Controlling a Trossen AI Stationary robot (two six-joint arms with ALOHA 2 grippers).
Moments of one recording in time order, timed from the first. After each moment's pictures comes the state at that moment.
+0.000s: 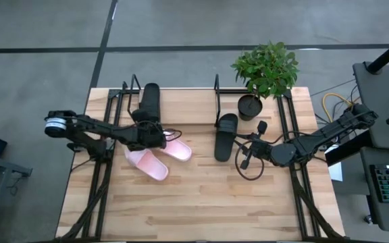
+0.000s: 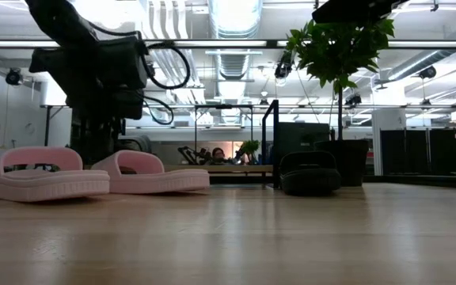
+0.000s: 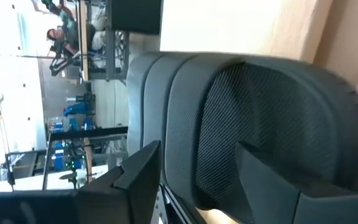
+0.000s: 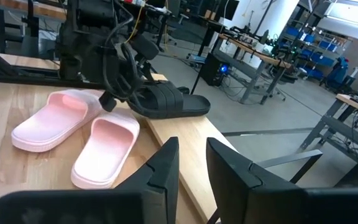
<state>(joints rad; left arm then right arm) 0.06 1.41 0.65 -0.58 -1.09 0.05 0.45 1.06 0.65 0.16 0.94 -0.11</state>
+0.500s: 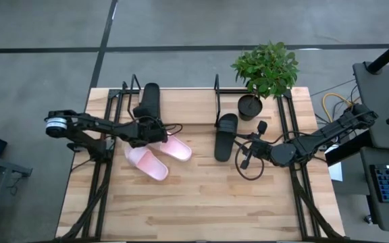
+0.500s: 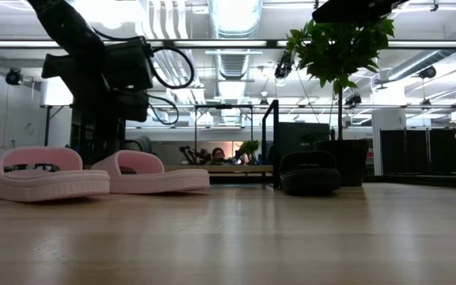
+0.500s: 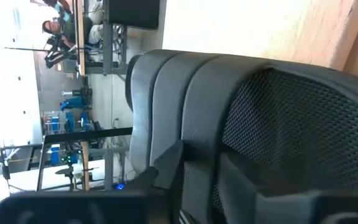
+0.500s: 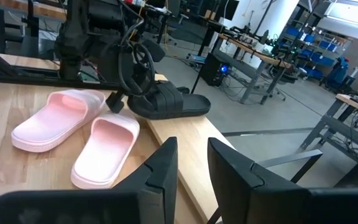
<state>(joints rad) 0.13 1.41 0.65 -0.50 -1.06 0.14 0.45 1.06 0.65 0.16 0.94 -0.11</state>
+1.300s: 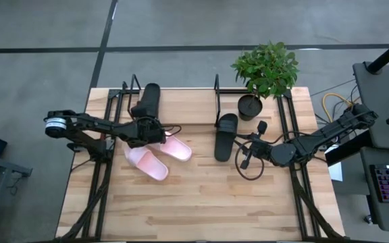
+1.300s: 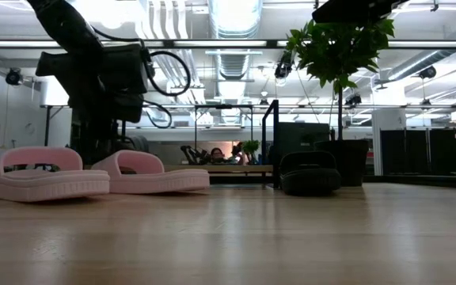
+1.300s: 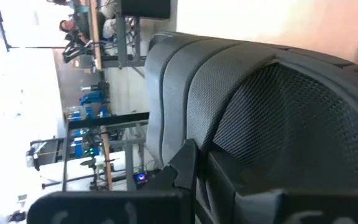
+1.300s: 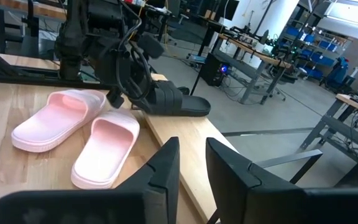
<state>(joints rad) 0.13 1.40 0.65 -0.61 -1.14 0.11 0.45 1.06 0.65 0.16 0.94 -0.11</state>
